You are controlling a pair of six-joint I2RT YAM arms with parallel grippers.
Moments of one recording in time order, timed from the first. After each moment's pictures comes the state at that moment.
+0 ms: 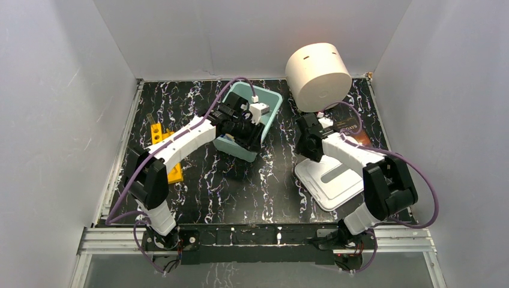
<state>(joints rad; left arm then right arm) -0.65 1.72 1.45 -0.69 0.42 -0.01 0.48 1.52 0.98 -0.59 0.28 0.83</state>
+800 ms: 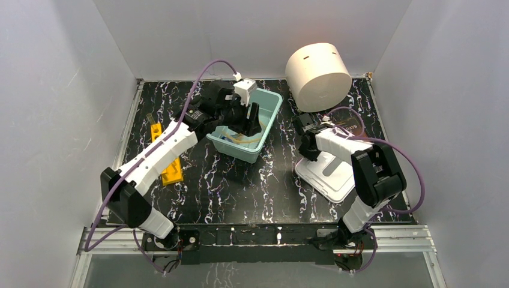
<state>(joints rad) -0.65 1.53 1.50 -0.62 0.27 -0.18 0.47 1.67 1.02 -0.64 0.40 1.04</state>
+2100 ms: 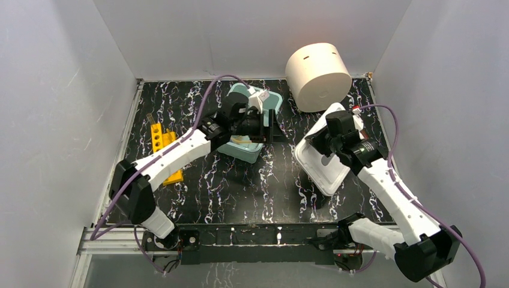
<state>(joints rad) -0.73 1.55 1.33 -0.26 0.51 -0.64 0.47 1.04 1.03 -0.74 0.19 1.14</state>
